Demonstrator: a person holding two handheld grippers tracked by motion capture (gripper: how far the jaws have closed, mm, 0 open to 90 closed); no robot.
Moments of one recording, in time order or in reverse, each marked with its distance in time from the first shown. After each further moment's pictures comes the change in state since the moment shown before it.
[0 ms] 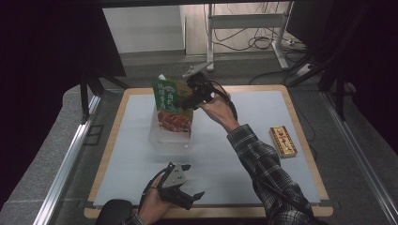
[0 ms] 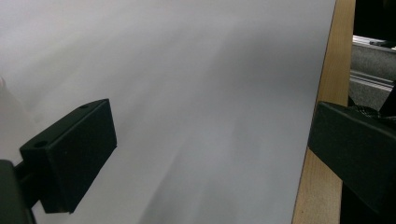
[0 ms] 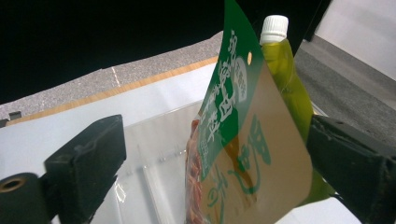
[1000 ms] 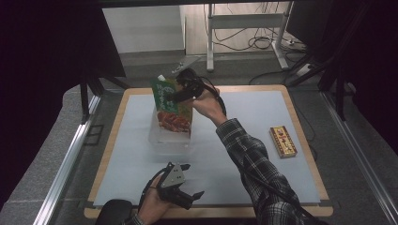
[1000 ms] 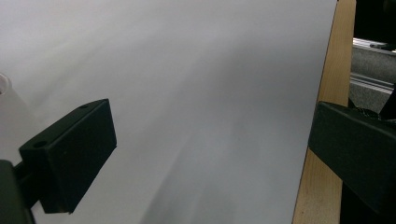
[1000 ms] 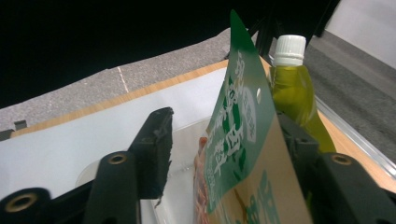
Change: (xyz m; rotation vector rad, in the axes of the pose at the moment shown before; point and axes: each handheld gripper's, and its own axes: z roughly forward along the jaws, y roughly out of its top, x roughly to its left) left arm 0.001 0.000 -0.001 -0.012 0.002 -0.013; right arm 0.003 0.022 0.022 0.025 0.021 0.013
